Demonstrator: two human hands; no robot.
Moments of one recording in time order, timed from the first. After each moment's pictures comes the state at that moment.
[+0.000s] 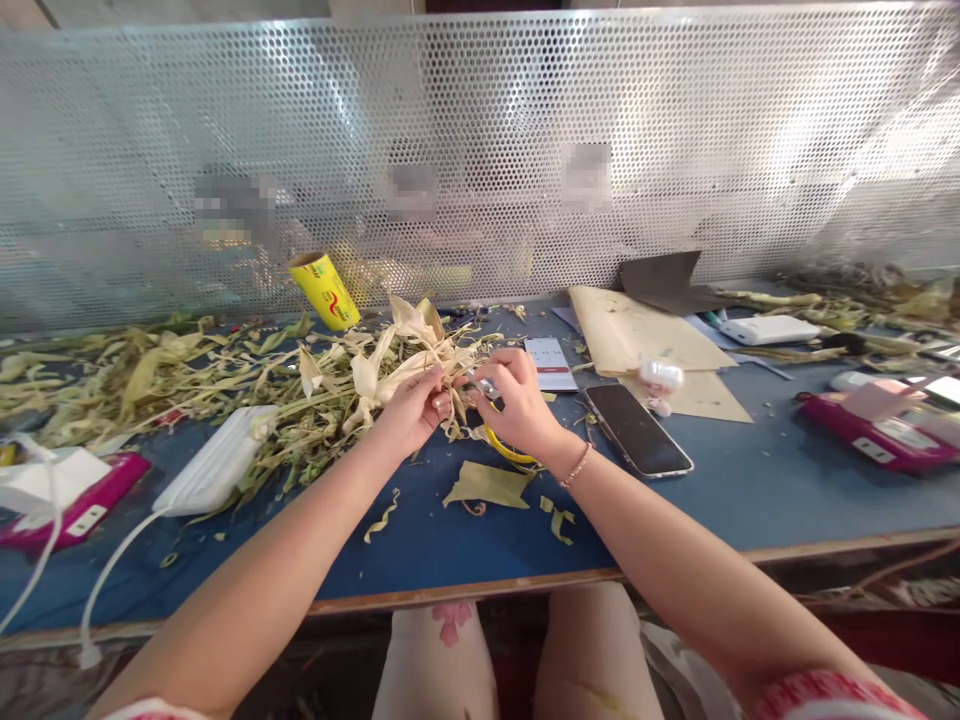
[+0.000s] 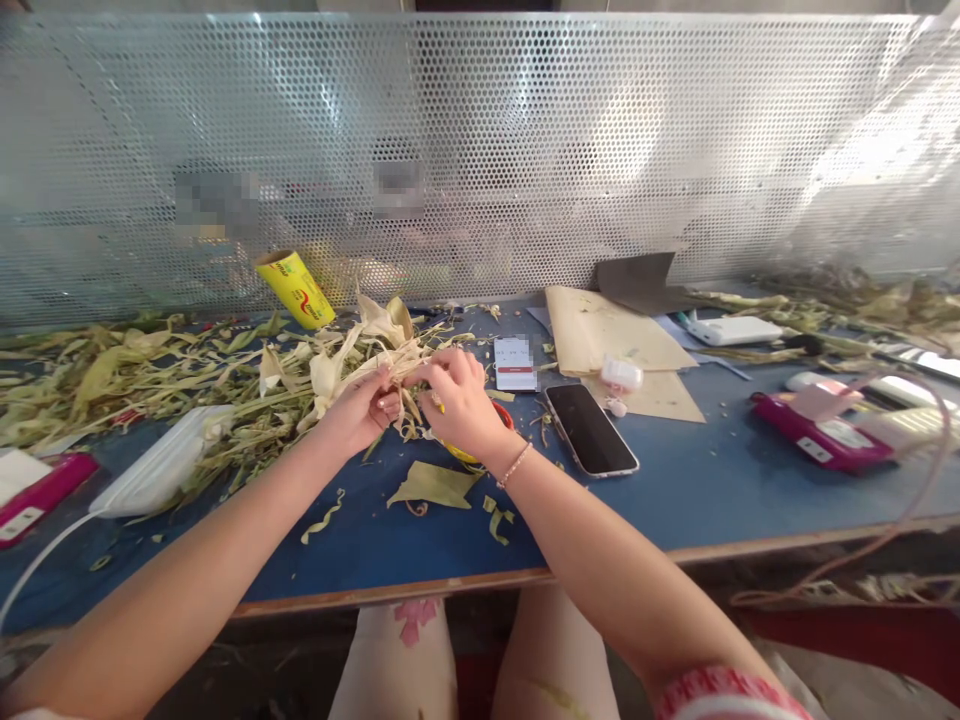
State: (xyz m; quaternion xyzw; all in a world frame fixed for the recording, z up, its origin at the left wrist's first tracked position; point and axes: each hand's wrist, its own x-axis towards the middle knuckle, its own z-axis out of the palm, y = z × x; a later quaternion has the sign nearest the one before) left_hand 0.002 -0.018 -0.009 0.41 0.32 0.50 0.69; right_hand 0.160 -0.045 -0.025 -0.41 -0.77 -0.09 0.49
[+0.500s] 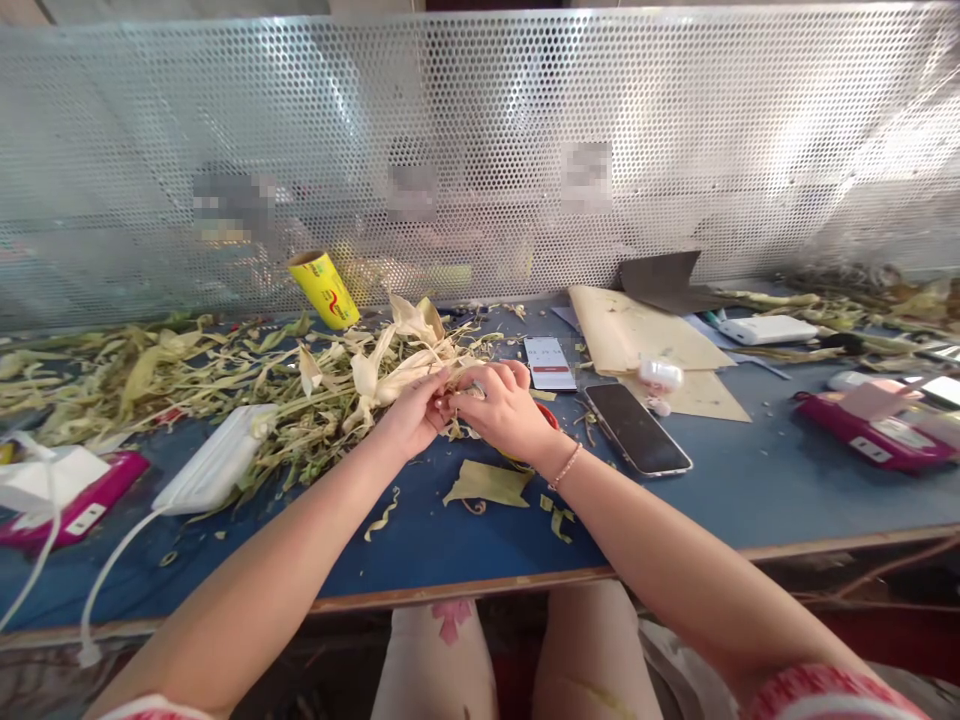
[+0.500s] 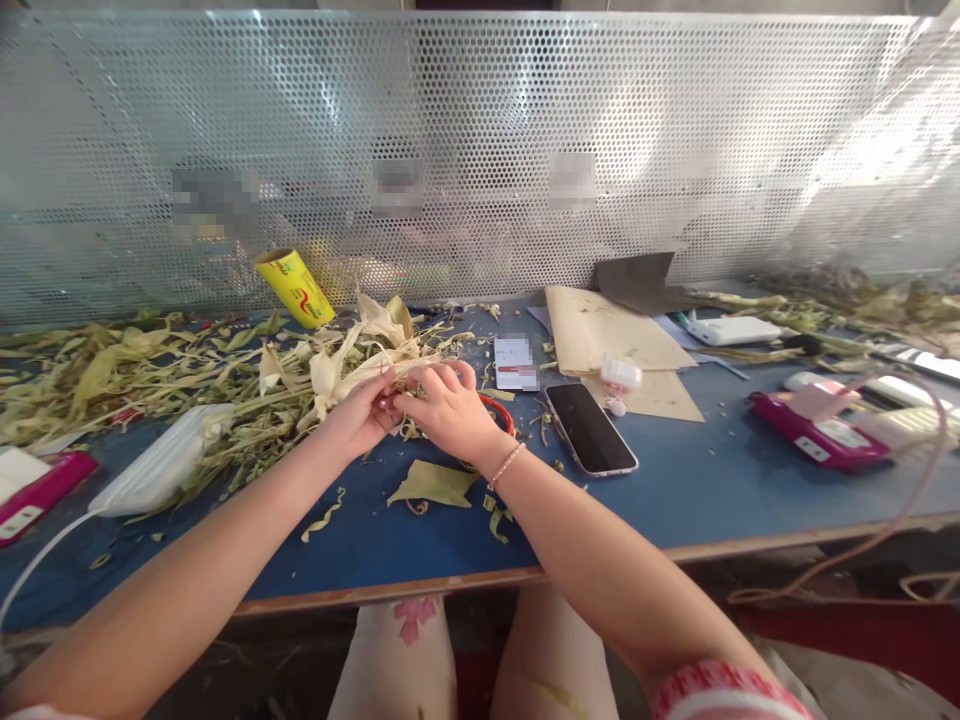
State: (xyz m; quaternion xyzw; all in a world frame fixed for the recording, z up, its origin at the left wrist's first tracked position) left_hand 0.006 -0.021 -0.009 0.34 0.35 0.51 0.71; right_hand 0.156 -0.046 -0.032 -0.39 -0.83 -0.21 0.33
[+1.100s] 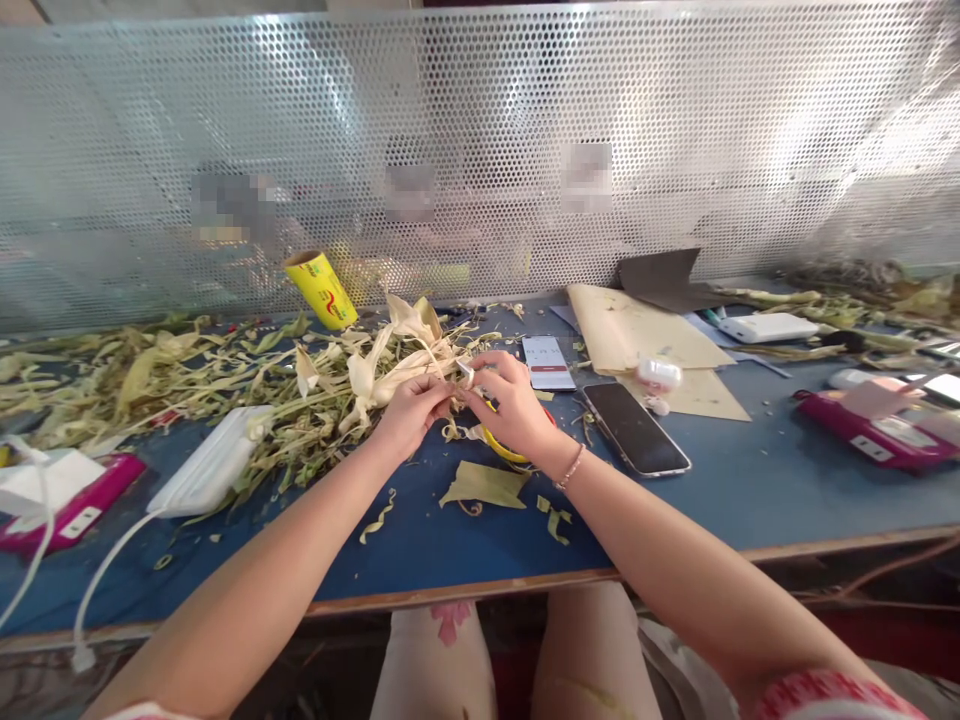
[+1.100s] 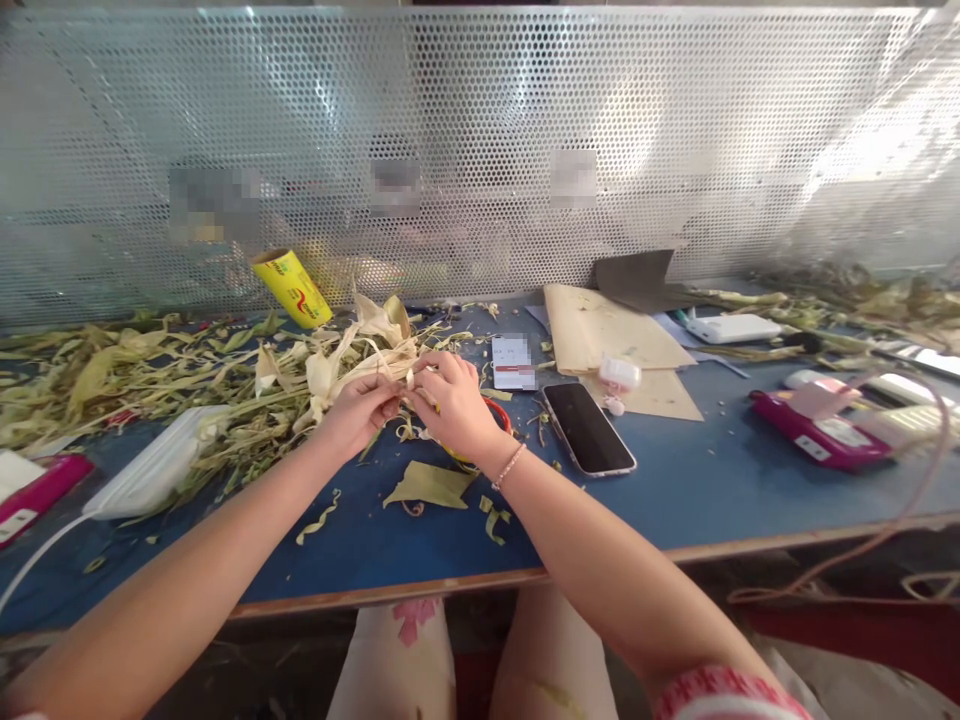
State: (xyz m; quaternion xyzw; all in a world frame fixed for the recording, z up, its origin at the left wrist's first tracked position) left_hand 0.004 -0.023 -0.013 0.50 0.38 0.49 0.60; right_hand 0.157 -0.044 -0.025 -0.40 -0.79 -0.05 0.46
